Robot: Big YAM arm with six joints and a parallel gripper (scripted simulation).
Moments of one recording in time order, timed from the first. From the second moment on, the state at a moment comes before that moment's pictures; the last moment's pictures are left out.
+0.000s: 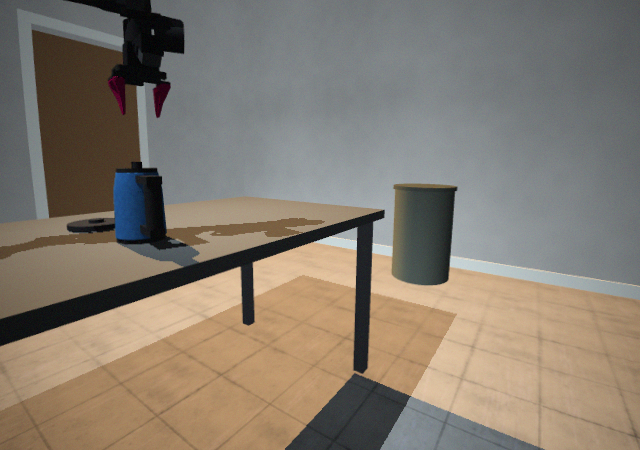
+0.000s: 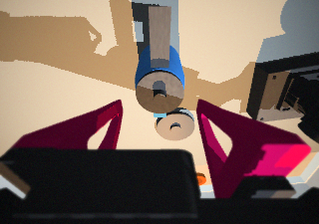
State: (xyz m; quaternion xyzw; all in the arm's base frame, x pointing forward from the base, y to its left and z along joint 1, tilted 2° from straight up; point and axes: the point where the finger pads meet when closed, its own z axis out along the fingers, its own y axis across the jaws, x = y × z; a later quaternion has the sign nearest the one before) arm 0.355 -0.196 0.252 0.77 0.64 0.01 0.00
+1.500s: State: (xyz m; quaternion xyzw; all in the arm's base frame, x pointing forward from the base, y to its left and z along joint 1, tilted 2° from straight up) arm 0.353 -0.194 0.168 0.77 0.64 0.01 0.00
